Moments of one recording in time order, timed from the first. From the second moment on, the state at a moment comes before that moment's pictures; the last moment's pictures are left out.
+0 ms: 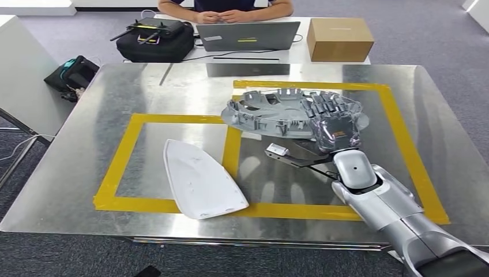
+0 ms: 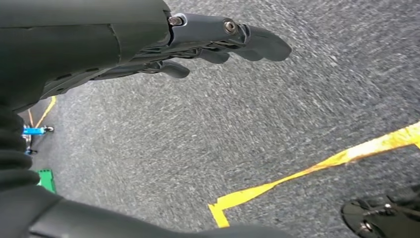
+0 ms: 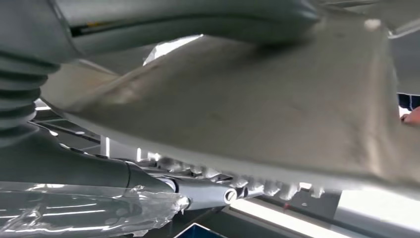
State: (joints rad) left arm -0.08 -0.12 0.97 -0.19 -1.44 0.20 -0.06; right arm -0.64 -0.10 0.65 -0.94 1.57 -0.44 0.23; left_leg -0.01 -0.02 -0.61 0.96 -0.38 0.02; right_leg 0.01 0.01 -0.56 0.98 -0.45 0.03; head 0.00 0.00
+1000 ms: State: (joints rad) left arm -0.08 -0.12 0.97 -0.19 -1.43 0.19 -0.05; right arm -0.67 -0.10 0.66 -0.93 1.57 -0.45 0.23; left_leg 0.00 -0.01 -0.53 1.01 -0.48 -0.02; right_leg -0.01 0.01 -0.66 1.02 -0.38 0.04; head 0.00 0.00
